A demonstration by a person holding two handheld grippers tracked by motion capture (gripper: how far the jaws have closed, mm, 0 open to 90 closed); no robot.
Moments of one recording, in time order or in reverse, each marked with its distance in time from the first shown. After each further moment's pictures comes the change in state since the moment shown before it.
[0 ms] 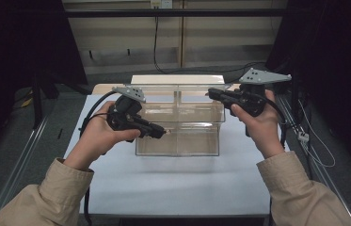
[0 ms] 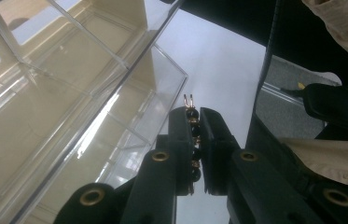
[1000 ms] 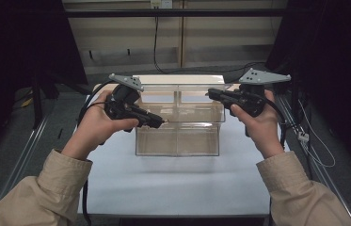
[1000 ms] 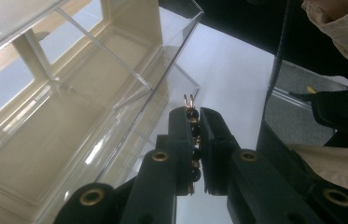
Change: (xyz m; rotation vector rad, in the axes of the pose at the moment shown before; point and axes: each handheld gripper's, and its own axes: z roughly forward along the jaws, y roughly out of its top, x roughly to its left) left arm 0.009 0.016 -0.012 -0.010 0.034 0.008; right arm 0.000 -0.001 0.001 0.000 -0.002 -0.001
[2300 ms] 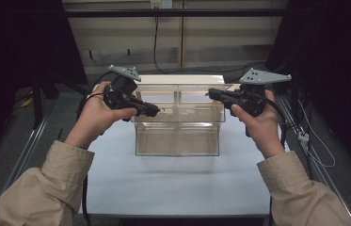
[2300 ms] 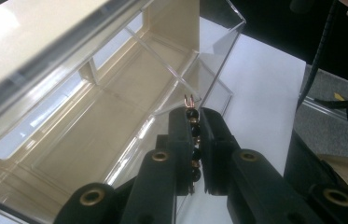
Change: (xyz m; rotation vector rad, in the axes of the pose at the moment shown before) left arm 0.024 0.005 -0.002 -0.017 0.081 -0.017; right arm -0.001 0.000 -0.001 0.001 0.004 0.004
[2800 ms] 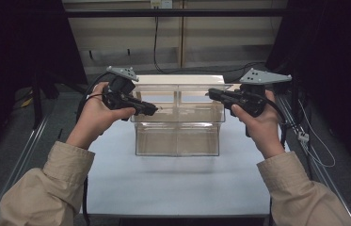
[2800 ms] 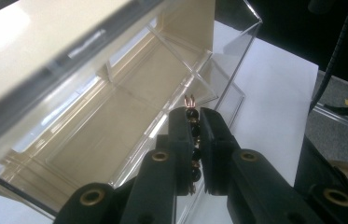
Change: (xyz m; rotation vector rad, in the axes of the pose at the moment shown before) left arm 0.006 -0.007 0.001 -0.008 0.043 -0.011; right arm 0.001 0.000 0.000 -0.003 0.001 0.001
